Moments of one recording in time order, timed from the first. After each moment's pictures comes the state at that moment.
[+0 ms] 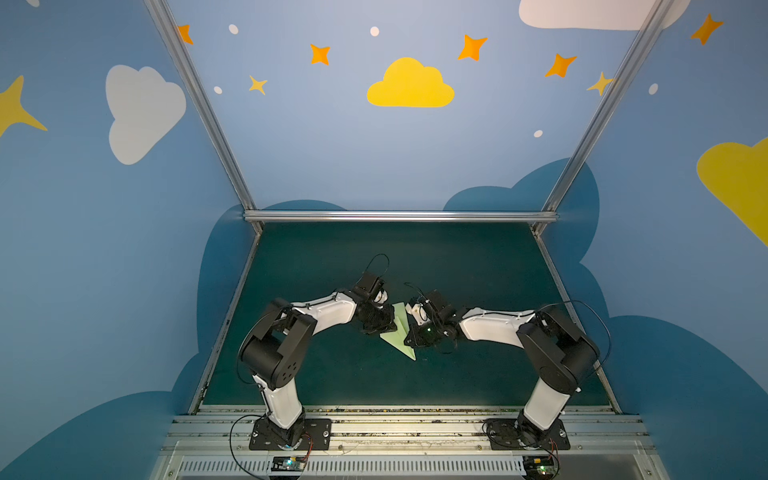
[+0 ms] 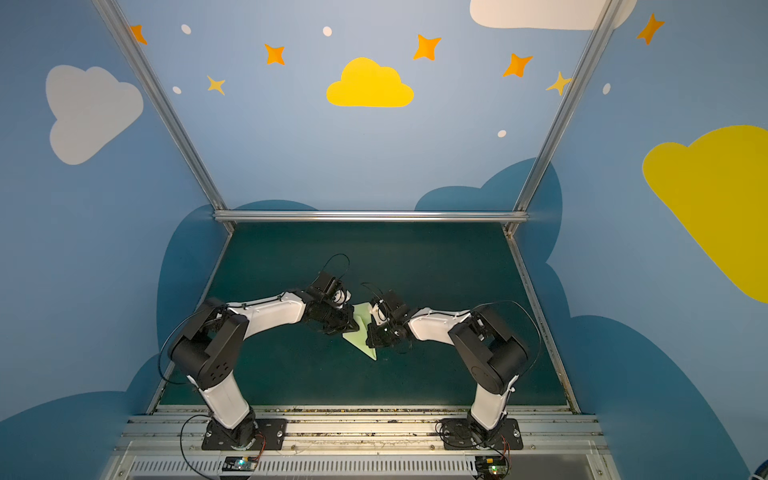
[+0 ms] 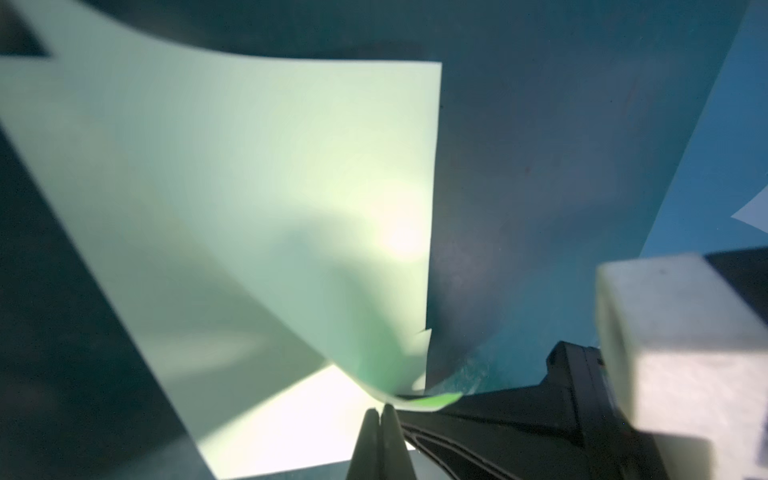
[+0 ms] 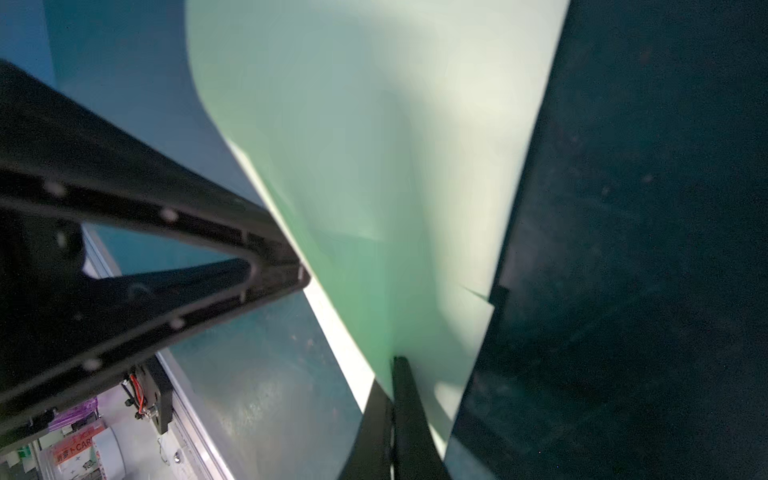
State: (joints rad) left arm -0.54 1.79 1.01 -0.35 0.51 -0.73; right arm 0.78 1.77 0.88 -0.18 -0.42 0.55
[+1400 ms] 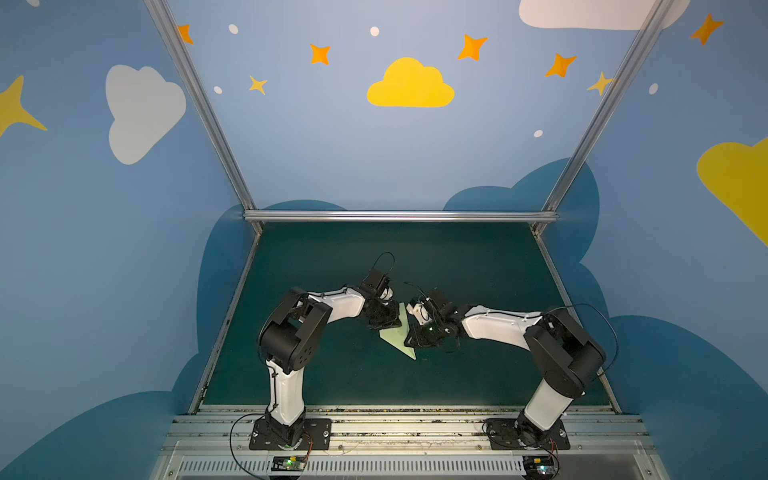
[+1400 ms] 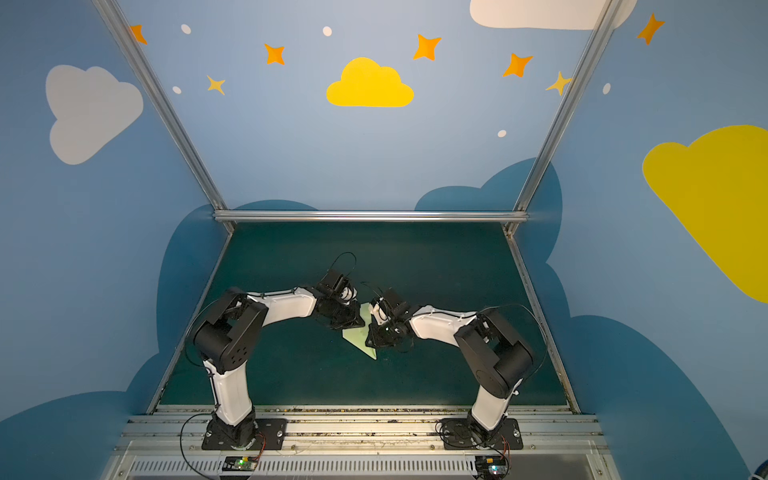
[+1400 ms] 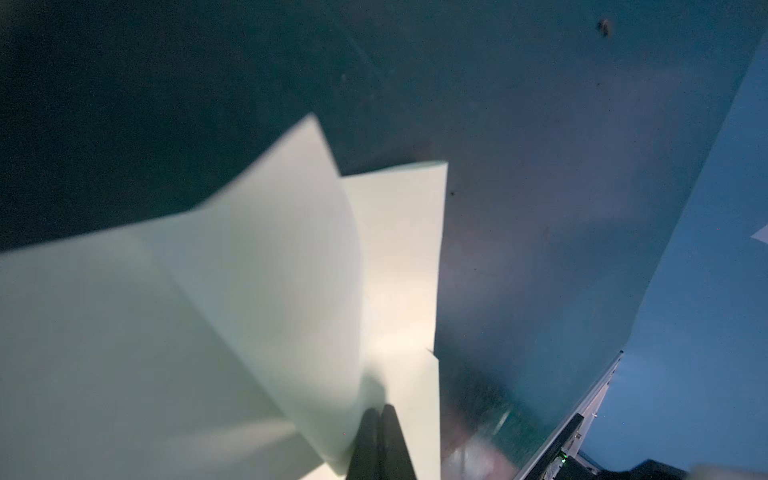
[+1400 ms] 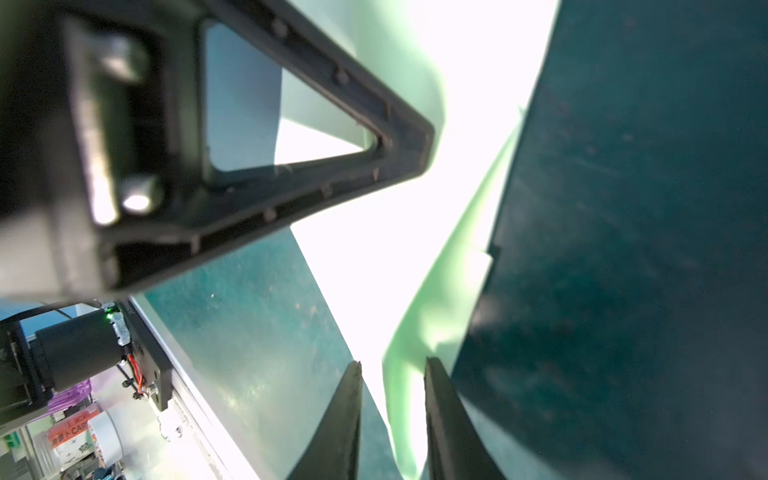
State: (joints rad) left arm -0.54 1.92 1.09 -0.30 0.49 -0.72; right arm 0.78 1.72 0.91 -0.30 -0.41 0.51
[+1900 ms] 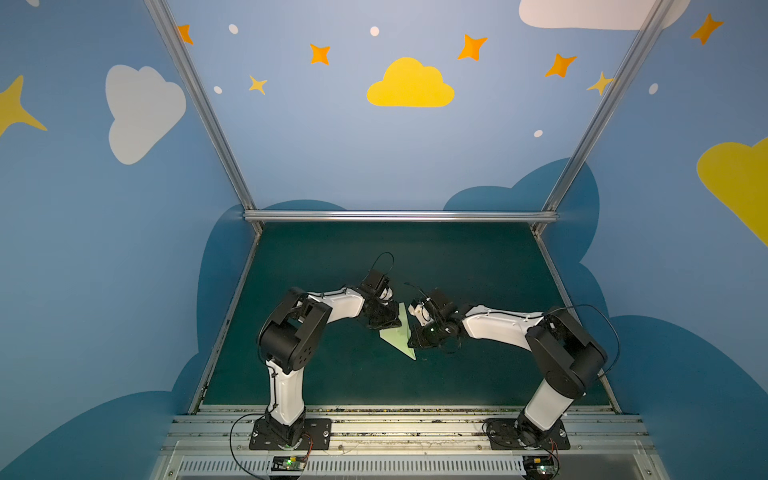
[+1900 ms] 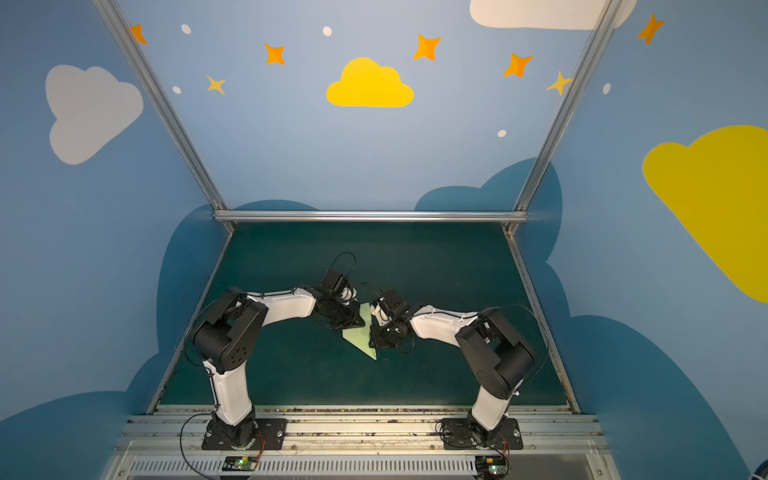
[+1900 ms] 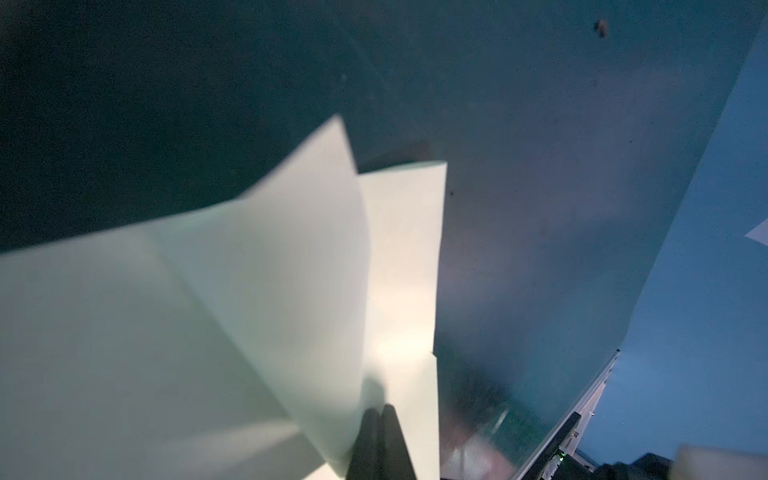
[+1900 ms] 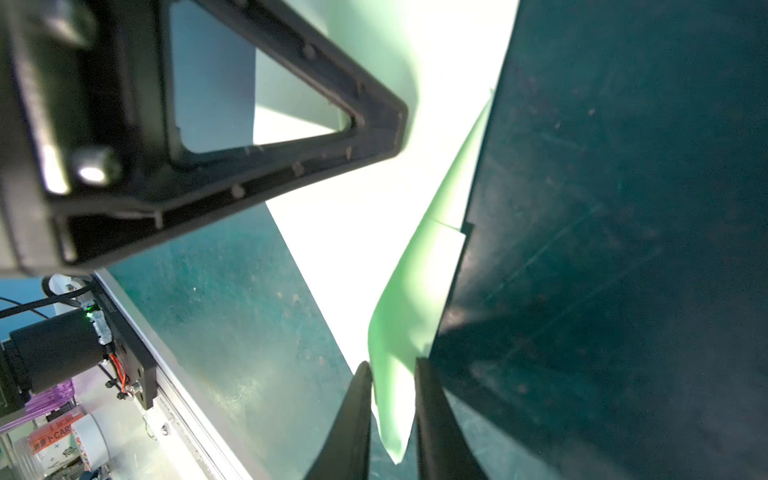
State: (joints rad) left arm -0.54 1.92 1.08 -0.29 0.49 -0.72; right arm 0.78 1.72 0.91 -0.33 -0.39 0.50
